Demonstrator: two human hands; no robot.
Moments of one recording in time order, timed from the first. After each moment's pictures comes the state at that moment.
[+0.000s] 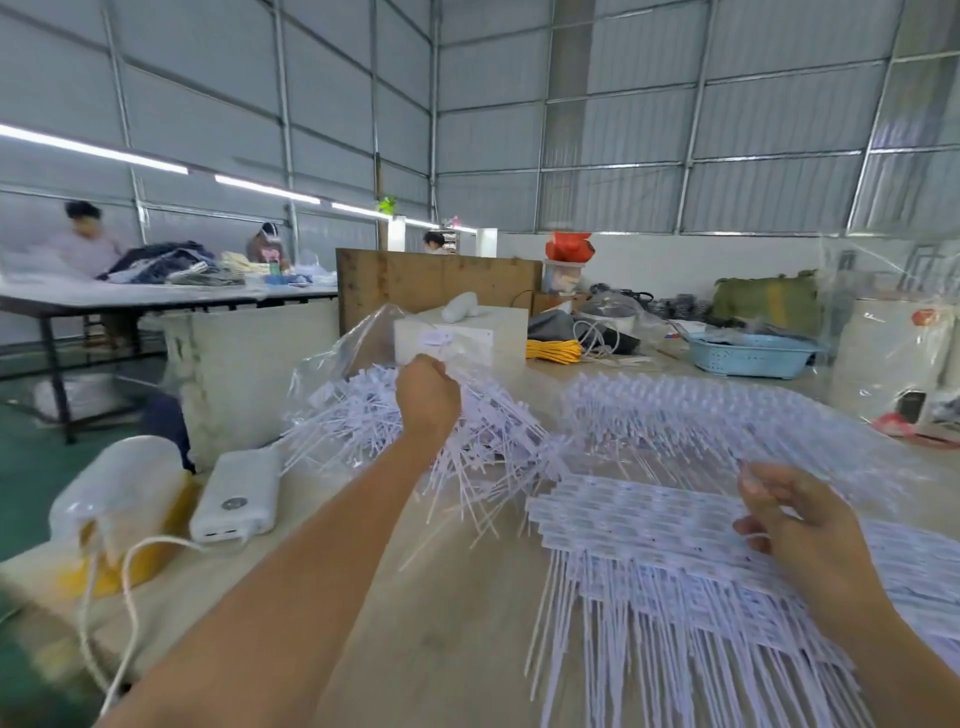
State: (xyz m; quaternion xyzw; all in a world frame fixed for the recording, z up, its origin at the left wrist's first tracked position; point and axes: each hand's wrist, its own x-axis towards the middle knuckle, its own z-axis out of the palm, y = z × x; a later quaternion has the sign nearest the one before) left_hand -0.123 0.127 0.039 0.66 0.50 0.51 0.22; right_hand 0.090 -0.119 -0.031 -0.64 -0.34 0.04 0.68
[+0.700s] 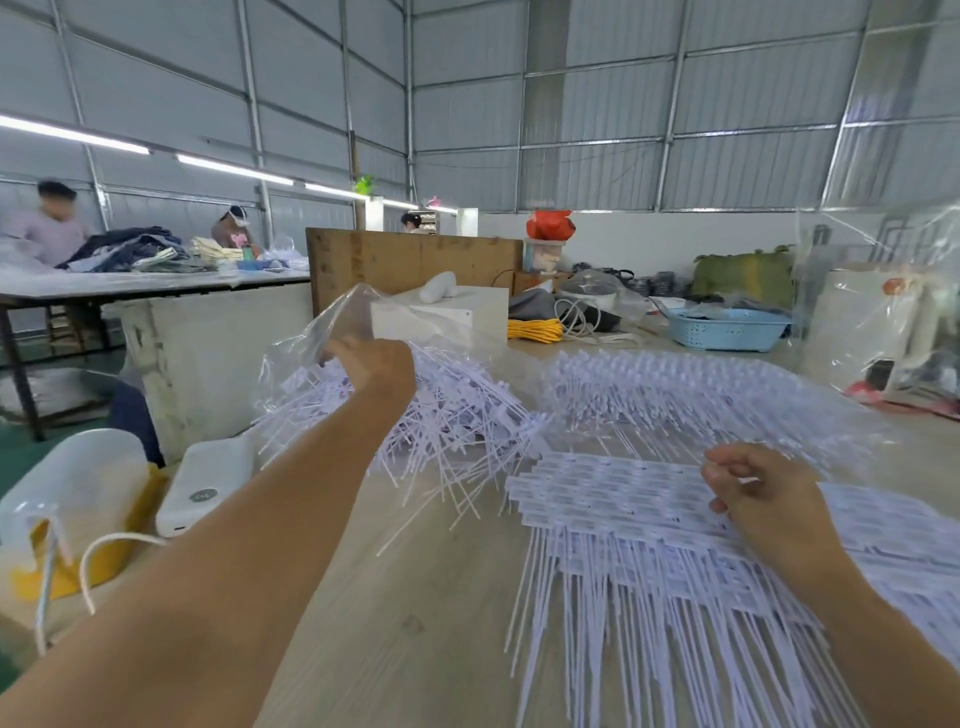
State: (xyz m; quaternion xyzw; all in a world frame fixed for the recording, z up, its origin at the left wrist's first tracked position) left_hand -0.133 0.147 0.051 0.73 0.64 0.08 -0.19; right_hand 0.096 -0.112 -0.037 -0.72 -0.37 -0.03 0.59
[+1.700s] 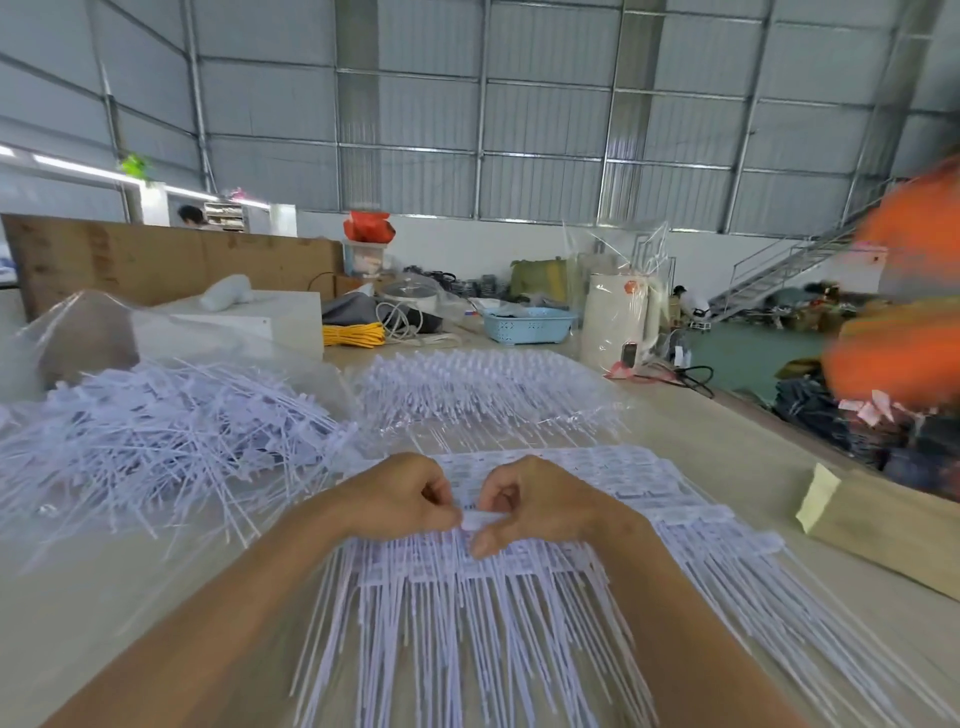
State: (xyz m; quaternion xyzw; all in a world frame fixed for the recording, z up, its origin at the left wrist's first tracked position) left_hand -0.042 -0.003 -0.003 0.95 0.12 0.07 0.27; right_hand 0.084 -0.150 -0.010 -0.76 -0.54 0.18 0.30
